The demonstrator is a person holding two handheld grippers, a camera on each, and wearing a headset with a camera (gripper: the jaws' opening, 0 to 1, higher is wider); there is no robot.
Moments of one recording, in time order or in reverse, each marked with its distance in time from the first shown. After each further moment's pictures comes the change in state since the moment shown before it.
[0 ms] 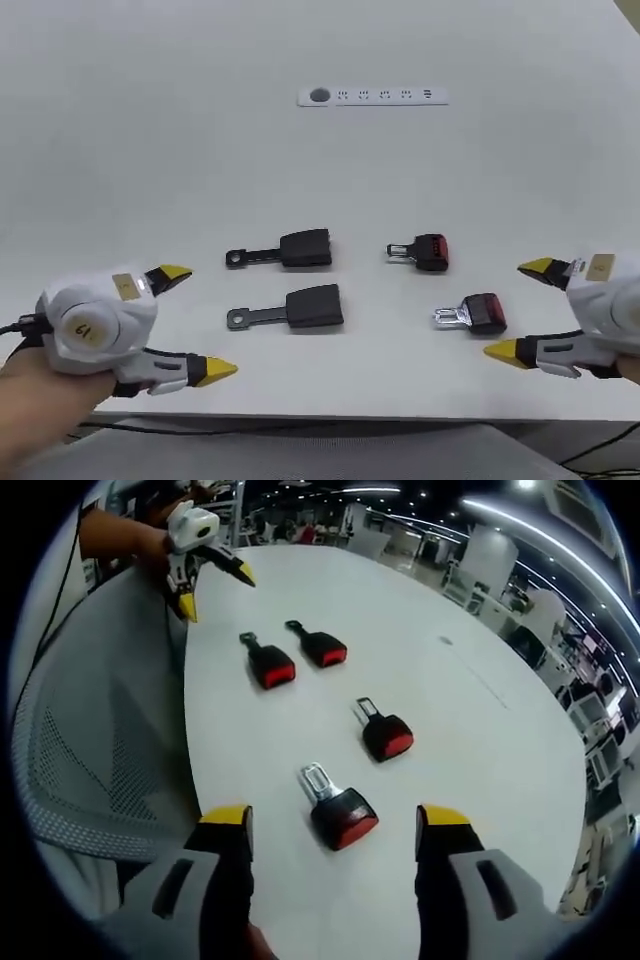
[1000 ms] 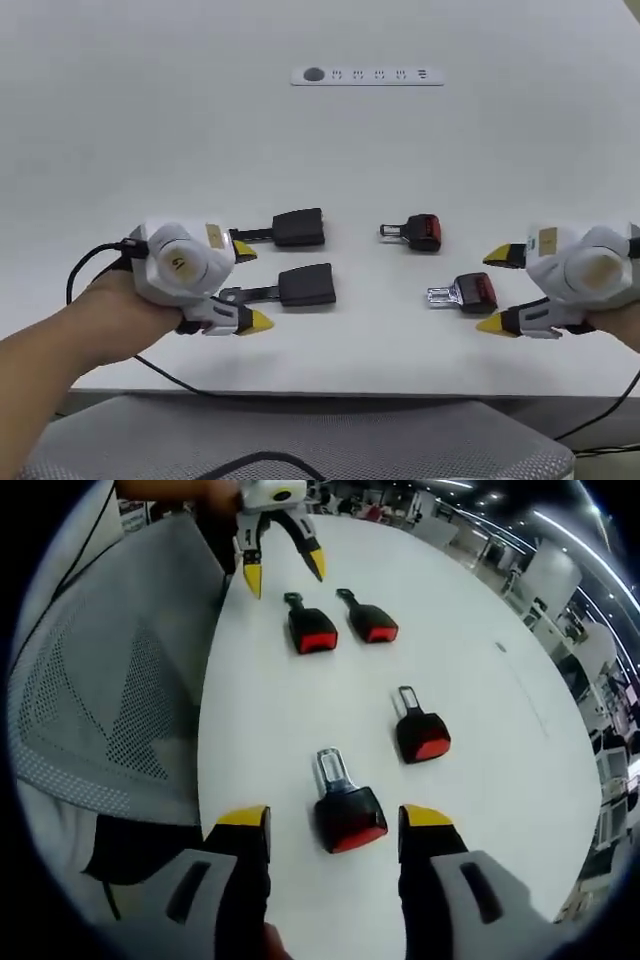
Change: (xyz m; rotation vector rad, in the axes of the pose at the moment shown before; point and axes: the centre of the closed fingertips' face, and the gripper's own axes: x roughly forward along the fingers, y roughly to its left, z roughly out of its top) left arm 0.065 -0.015 0.028 0.105 0.068 -0.173; right arm 0.030 0.004 -0.013 -0.209 0.106 0.163
